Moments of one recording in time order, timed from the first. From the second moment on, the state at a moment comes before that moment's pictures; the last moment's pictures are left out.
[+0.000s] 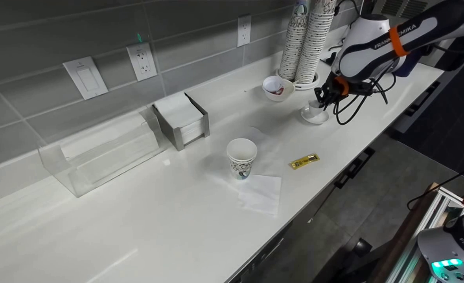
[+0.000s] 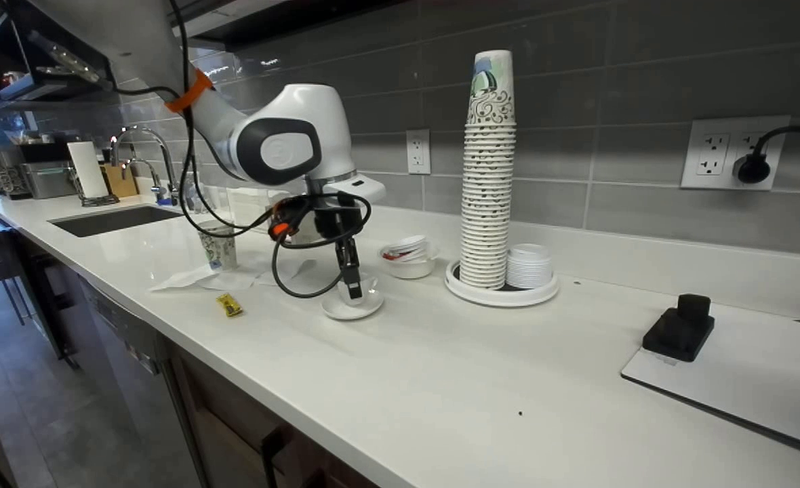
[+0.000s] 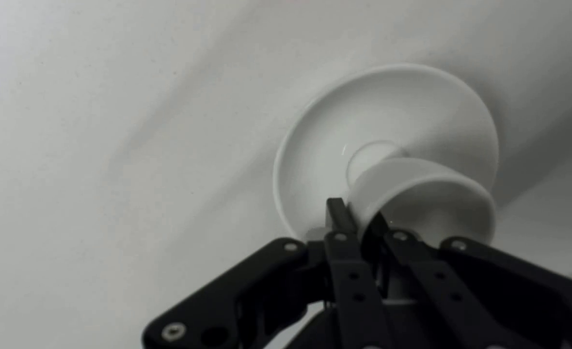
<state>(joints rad) -0.09 0.20 -0.17 -2.24 0.03 2.57 0.49</state>
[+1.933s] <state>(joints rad) -0.13 0.20 -0.17 -2.23 0.10 2.55 0.34</state>
